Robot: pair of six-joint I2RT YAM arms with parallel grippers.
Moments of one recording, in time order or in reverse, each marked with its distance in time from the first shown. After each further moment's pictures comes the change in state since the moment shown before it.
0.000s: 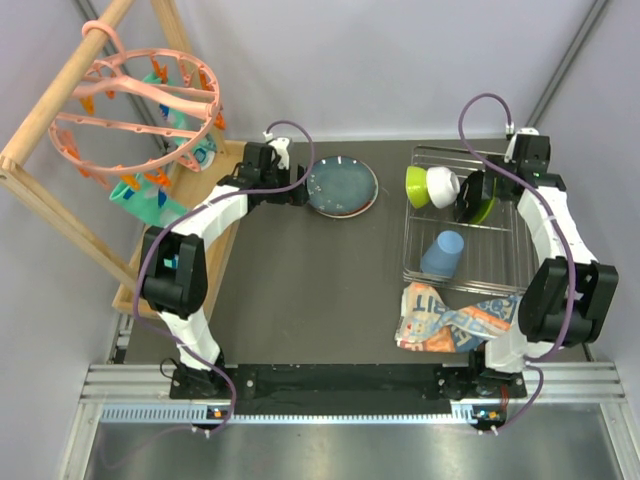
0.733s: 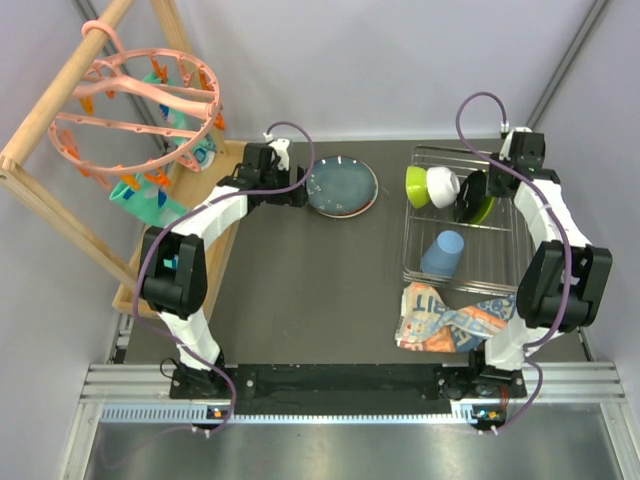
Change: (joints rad) left arm 0.000 -0.004 -0.010 0.002 -0.006 0.011; right arm -0.004 0.093 0.039 0.034 -0.056 0.007
